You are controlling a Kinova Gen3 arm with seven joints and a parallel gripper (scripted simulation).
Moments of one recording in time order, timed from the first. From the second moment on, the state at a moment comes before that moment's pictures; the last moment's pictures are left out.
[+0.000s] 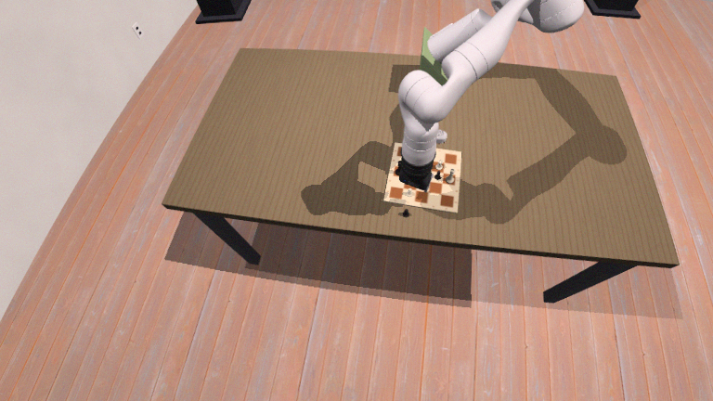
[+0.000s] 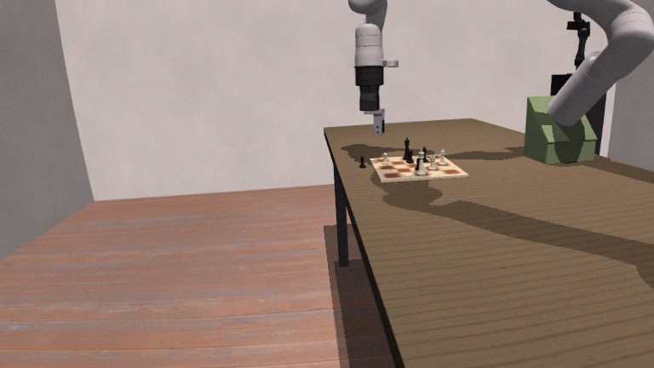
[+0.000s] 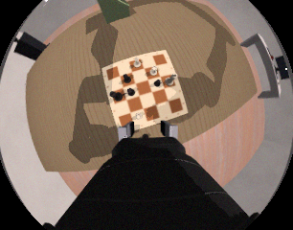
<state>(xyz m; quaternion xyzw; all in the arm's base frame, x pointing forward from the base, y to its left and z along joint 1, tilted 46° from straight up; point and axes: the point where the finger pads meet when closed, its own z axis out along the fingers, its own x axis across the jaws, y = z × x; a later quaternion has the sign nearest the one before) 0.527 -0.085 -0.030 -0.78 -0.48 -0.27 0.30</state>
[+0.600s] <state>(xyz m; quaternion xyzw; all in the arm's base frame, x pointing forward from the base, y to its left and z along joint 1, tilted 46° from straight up) 0.463 -0.048 -0.003 -0.63 -0.67 -0.34 0.22</state>
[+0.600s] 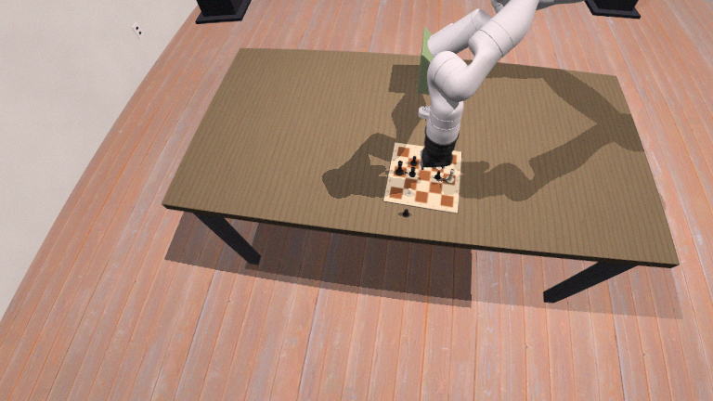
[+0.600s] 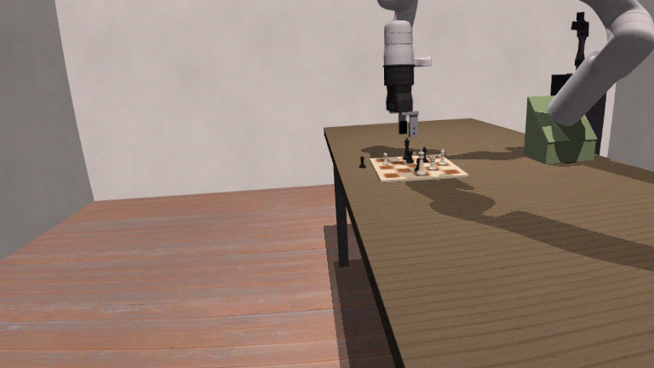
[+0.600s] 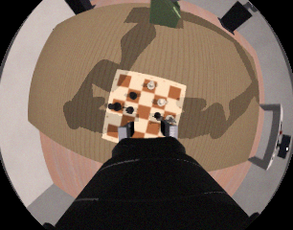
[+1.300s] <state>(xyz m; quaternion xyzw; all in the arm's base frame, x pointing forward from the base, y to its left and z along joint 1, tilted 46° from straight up) 0.412 -0.021 0.019 -0.50 -0.77 -0.36 0.16</state>
